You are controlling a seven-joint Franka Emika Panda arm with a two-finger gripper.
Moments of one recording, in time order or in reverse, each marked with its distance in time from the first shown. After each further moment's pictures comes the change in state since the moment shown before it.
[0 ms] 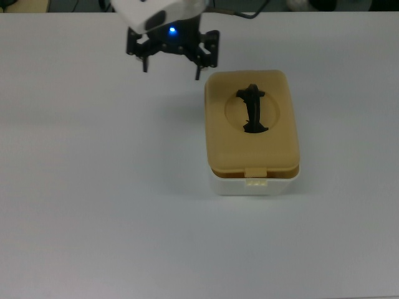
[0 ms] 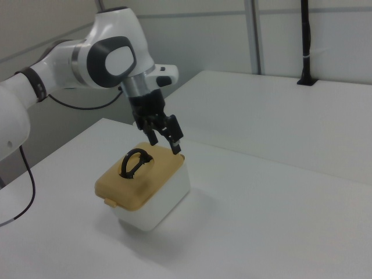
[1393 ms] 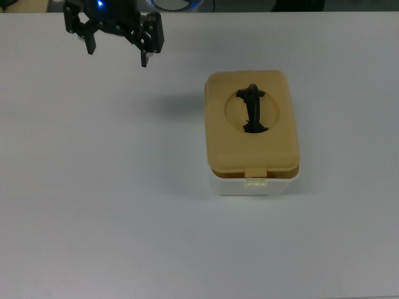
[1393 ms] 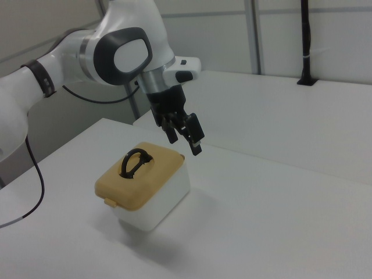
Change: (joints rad) arm -0.062 -0.051 -0.078 0.000 0.028 0.000 -0.047
